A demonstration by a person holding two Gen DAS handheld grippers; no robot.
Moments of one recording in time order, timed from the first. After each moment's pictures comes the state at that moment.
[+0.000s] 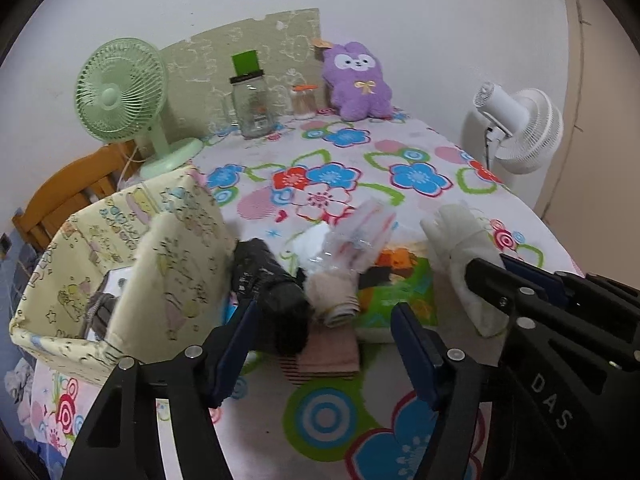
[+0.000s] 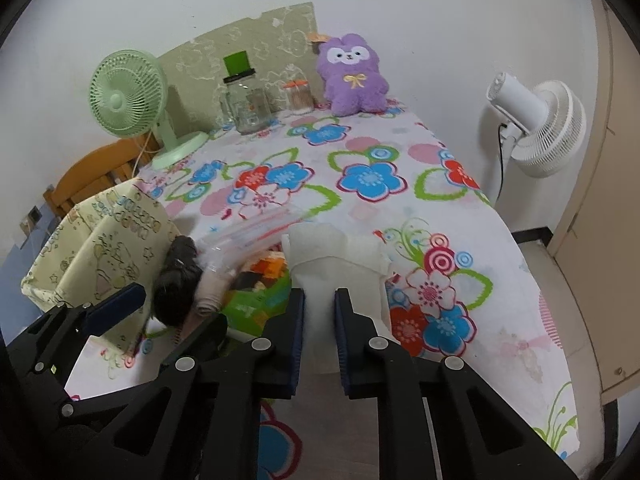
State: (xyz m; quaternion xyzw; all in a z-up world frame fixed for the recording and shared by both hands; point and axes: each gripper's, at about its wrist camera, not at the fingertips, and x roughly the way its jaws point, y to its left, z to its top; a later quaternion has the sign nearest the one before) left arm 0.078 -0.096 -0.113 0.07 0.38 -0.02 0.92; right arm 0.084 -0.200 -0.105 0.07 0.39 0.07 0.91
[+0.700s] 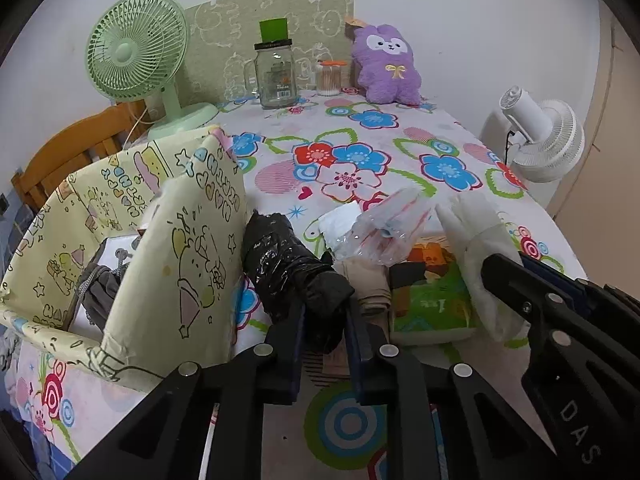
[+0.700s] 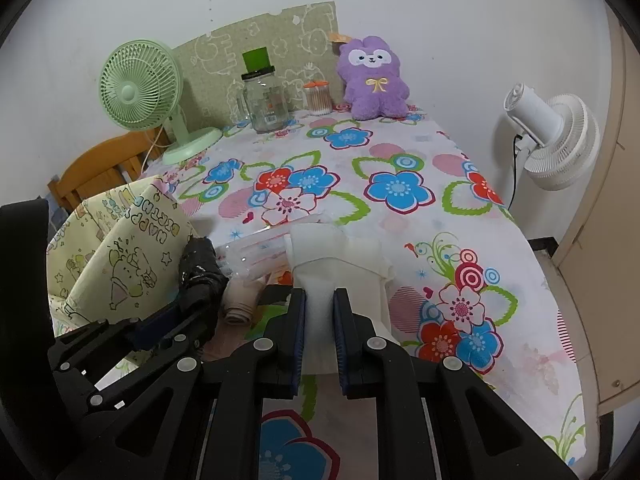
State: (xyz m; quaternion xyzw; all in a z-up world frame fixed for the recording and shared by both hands) left arm 0.094 -0.073 -0.122 0.02 0.42 -0.01 0.91; right arm 0.094 -0.176 -0.099 0.05 0.39 0.08 0.91
